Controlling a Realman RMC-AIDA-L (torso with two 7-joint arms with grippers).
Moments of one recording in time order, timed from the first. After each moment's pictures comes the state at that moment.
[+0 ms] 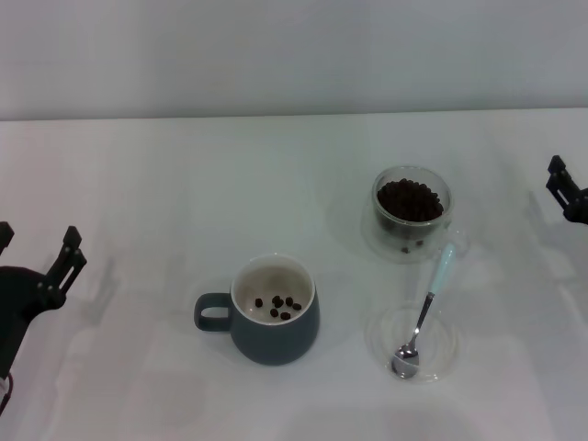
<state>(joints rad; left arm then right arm) -0.29 -2.09 2.83 0.23 -1.25 1.29 -0.11 0.48 2.03 -0.81 0.15 -0.55 -1.18 0.22</state>
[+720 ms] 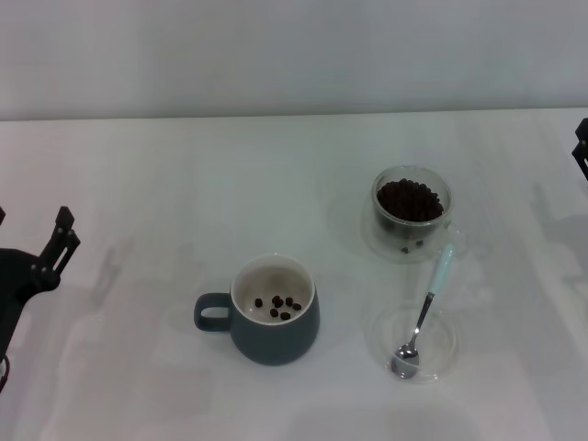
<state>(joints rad) -0.32 -2.09 2.83 0.24 -1.29 1.32 -0.09 0.45 2.03 -0.78 0.17 -0.55 -1.41 0.19</state>
